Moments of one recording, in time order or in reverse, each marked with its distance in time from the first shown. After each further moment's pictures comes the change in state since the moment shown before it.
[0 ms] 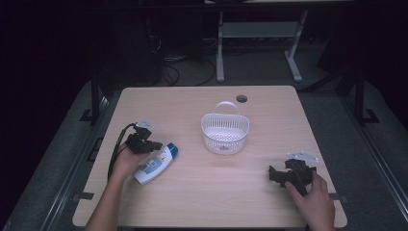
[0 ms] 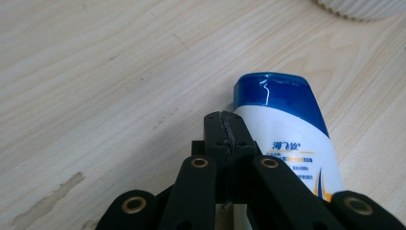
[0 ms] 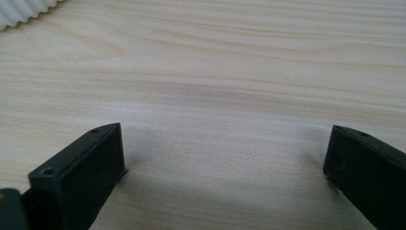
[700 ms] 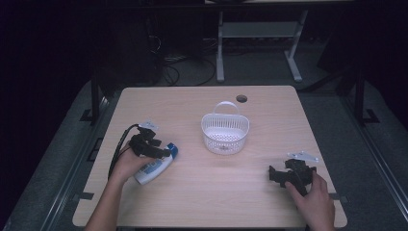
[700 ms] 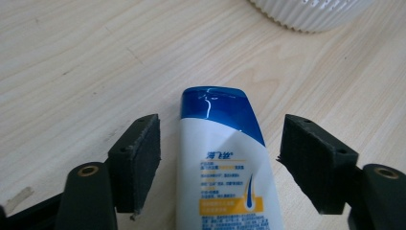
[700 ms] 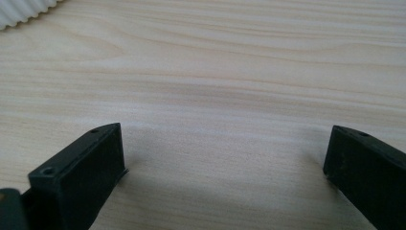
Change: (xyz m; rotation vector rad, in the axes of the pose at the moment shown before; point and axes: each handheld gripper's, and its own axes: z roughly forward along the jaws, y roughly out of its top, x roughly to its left) left arm -0.027 0.010 -0.002 0.015 -0.063 0.015; right arm 0.000 0.000 0.000 0.000 0.000 -0.001
